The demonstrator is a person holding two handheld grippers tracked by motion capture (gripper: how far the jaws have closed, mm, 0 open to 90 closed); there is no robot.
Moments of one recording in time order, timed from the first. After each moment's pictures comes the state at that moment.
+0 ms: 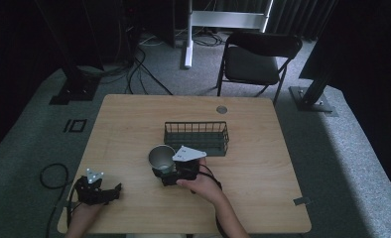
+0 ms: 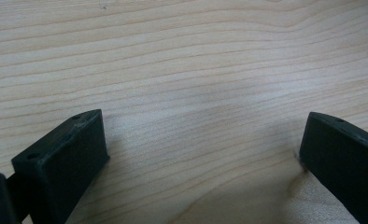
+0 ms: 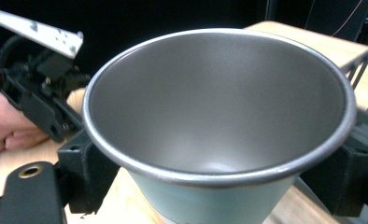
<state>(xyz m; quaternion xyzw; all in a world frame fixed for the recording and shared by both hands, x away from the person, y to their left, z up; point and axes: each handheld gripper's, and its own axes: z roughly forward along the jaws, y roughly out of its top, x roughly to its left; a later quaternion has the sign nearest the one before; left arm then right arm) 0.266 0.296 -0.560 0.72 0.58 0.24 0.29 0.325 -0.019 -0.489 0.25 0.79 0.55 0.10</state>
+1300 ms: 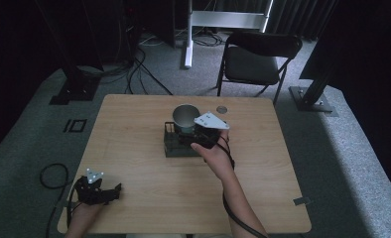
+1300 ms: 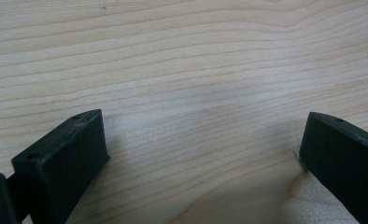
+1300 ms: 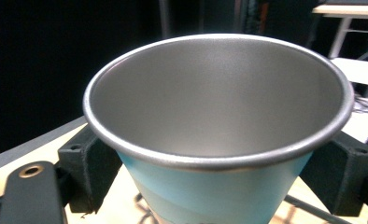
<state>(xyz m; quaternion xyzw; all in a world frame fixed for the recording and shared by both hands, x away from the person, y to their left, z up) 0.266 0.296 -0.560 0.72 0.58 0.24 0.29 0.375 -0.062 -0.409 0.35 0.70 0.56 0.26</state>
